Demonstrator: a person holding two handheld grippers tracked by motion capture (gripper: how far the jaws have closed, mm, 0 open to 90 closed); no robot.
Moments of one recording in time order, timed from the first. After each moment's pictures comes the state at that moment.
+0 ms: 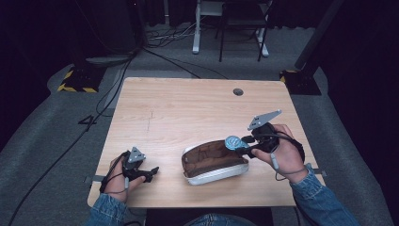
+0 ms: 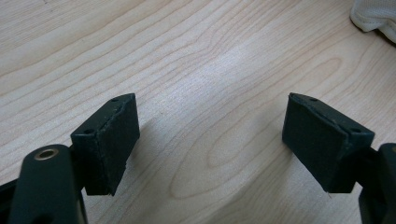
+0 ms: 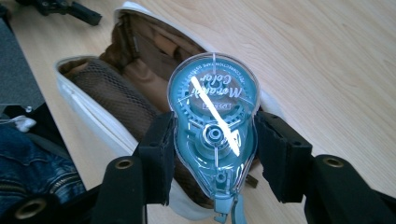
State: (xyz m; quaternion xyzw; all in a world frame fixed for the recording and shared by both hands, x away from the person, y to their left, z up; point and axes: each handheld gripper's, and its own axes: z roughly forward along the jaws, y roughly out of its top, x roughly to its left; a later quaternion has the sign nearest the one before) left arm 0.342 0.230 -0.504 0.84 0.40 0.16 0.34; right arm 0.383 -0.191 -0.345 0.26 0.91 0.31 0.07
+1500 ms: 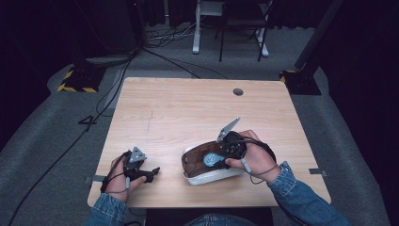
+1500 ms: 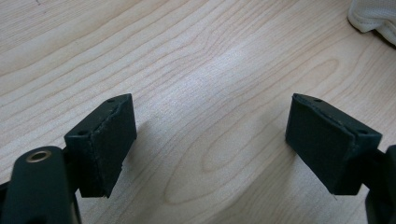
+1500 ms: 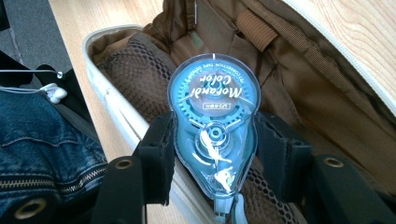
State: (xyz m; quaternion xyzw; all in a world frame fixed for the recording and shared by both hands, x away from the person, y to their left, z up) left arm 0.343 0.227 -0.504 0.84 0.40 0.15 0.34; right arm 0.390 -0.121 -0.386 0.20 0.95 0.23 -0.01
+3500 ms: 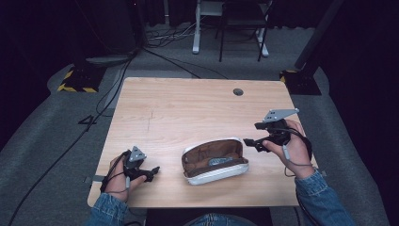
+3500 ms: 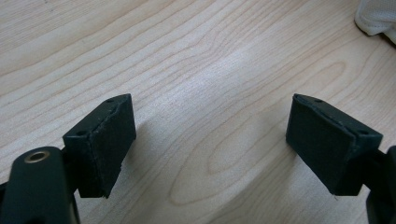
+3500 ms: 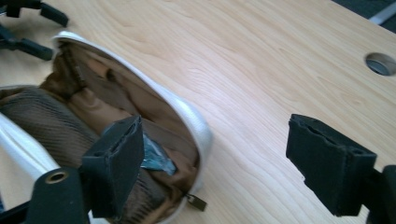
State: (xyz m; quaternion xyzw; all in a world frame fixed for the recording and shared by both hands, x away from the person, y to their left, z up) left arm 0.344 0.228 -0.504 0.83 0.41 0.16 0.34; right arm 0.411 -0.237 -0.364 0.29 0.87 0.38 0.13
